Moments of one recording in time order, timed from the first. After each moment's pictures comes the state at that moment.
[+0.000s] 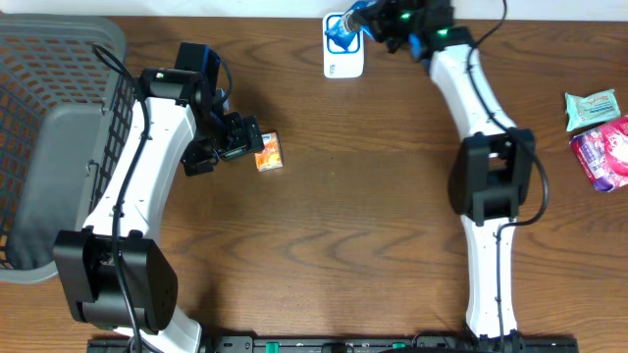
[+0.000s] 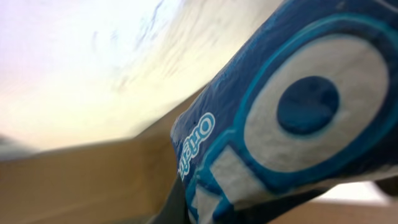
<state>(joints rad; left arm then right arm) -0.12 1.76 1.55 -1.26 0.21 -0.42 0.19 2.51 2.29 -0.34 -0.50 1.03</state>
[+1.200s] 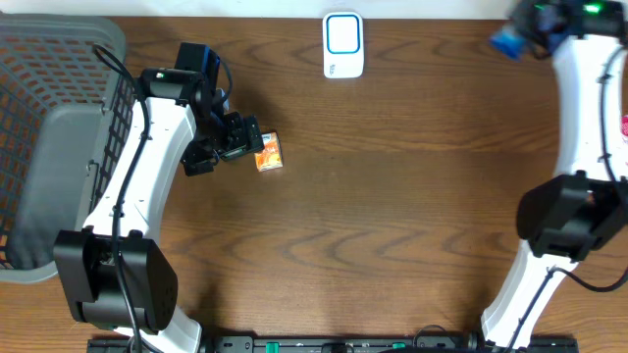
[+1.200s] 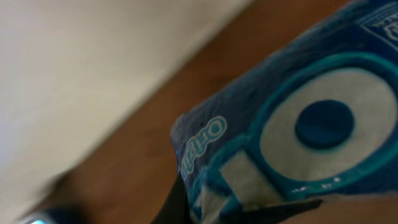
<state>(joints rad) -0.12 1.76 1.55 -1.26 0.21 -0.42 -0.17 2.17 2.30 -0.99 0.14 0.58</state>
